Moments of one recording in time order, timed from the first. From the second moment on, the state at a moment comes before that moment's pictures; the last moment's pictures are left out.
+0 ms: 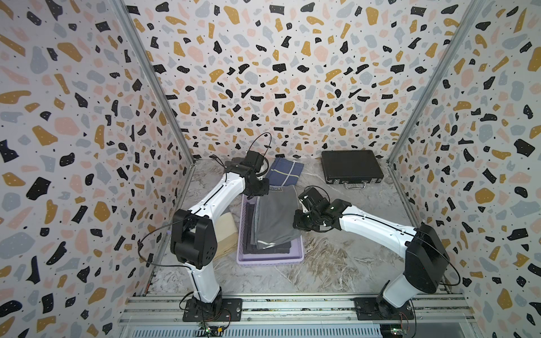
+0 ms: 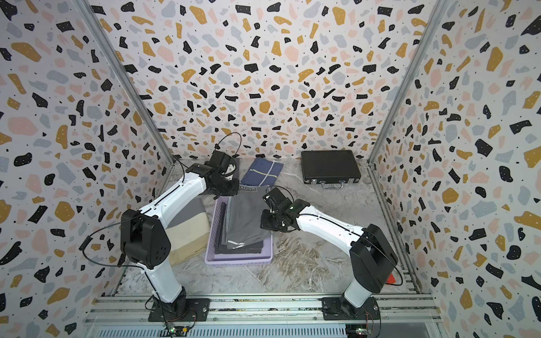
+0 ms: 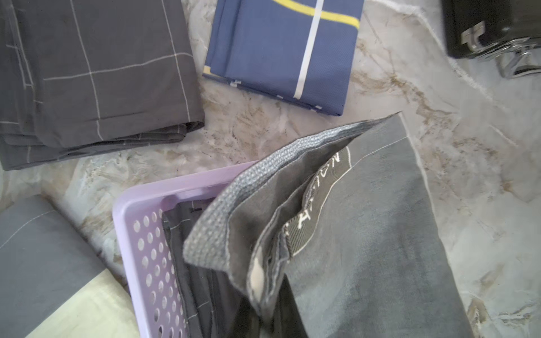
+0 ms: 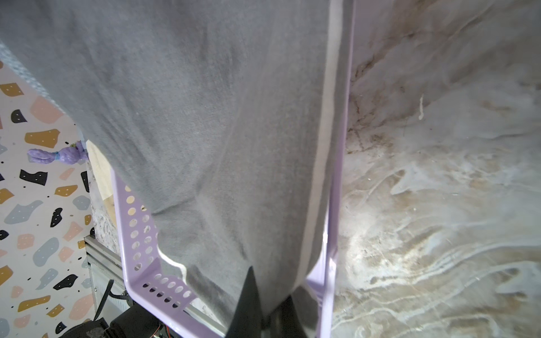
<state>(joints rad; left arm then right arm) -0.35 1.82 1.61 -0.89 0.07 -0.25 0.83 1.63 1.23 -0.58 -0.18 0.86</state>
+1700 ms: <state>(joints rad) -0.24 1.54 1.31 -0.93 -0.06 -0.36 0.85 1.71 1.38 -0.84 -0.01 0.55</state>
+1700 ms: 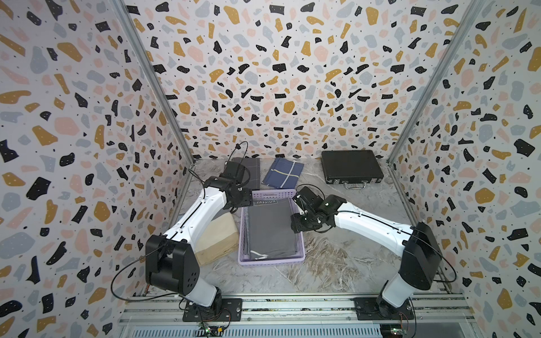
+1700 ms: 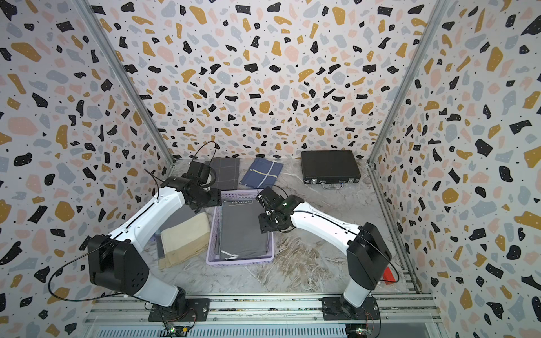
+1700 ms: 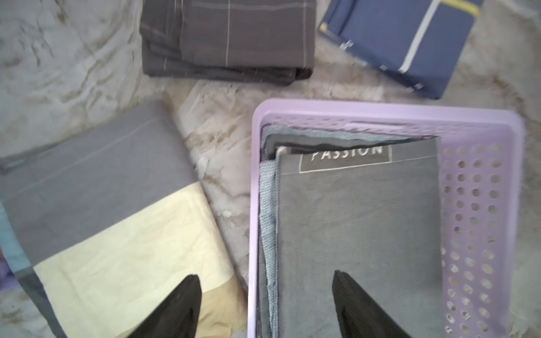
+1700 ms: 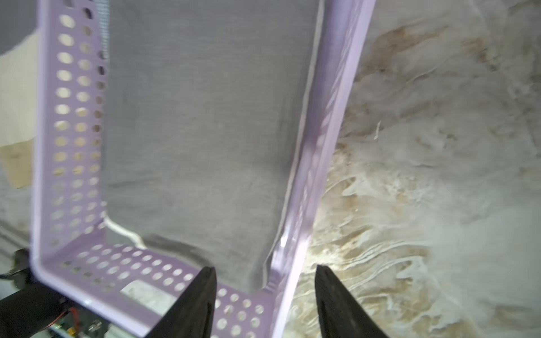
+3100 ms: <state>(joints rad) -0.11 1.43 0.95 -0.83 -0.12 -0.66 0.36 1.54 1.09 -1.06 0.31 0.31</state>
